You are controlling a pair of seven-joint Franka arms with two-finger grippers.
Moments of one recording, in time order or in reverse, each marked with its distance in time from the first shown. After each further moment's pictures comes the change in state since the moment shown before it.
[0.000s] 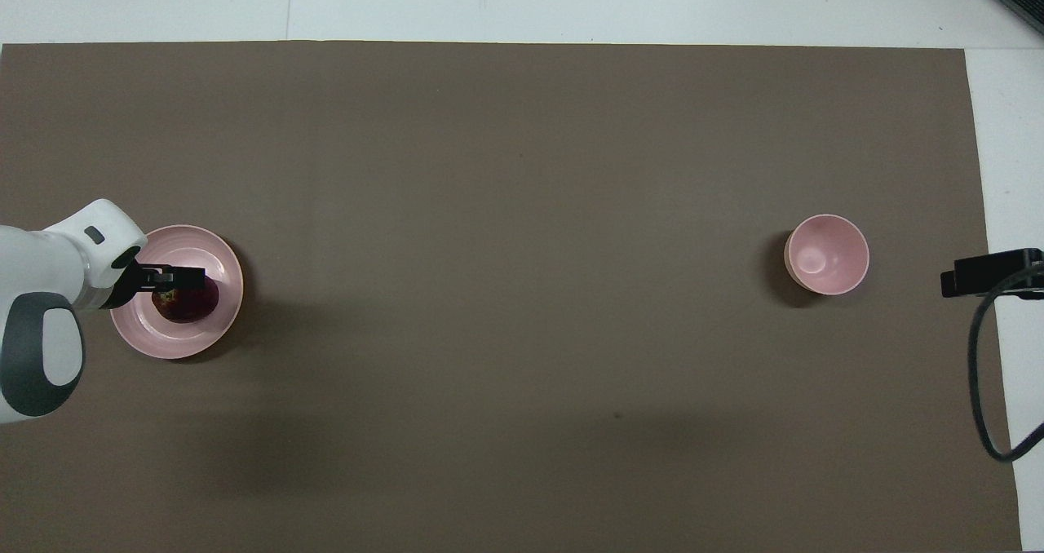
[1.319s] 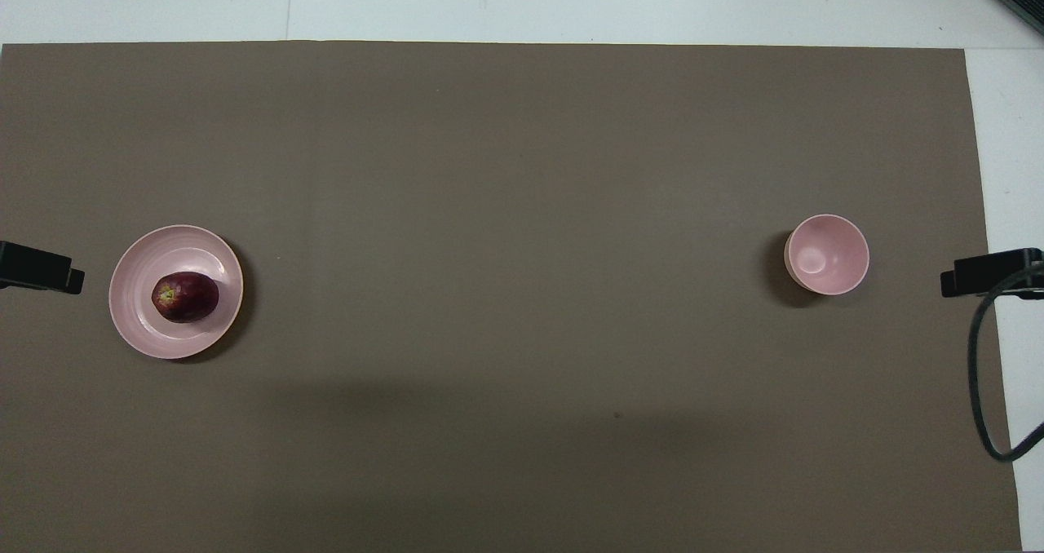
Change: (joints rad) left arm 0.020 -0.102 -0.076 0.628 0.000 -0.897 -0.010; right arm 0.000 0.000 0.000 0.000 0.000 0.000 0.000
